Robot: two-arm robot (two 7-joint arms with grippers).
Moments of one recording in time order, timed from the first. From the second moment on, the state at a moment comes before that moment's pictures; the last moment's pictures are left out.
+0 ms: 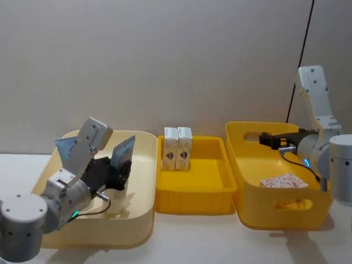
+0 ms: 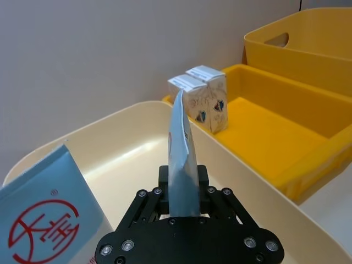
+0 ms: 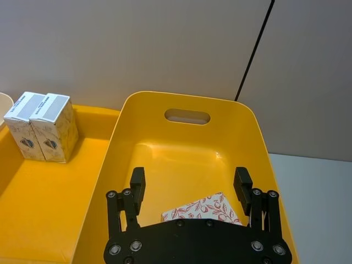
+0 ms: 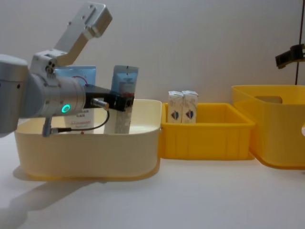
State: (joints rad) left arm -0.64 0.22 0.43 -1.19 -0.18 0.22 -0.26; right arm 0.68 0.17 -0.16 -1.38 0.11 0.82 -0.05
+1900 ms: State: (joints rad) left arm -0.75 0.19 0.33 -1.29 -0.34 0.16 -0.37; right arm 0.66 0.28 -0.27 -1.46 0.17 0.77 0.28
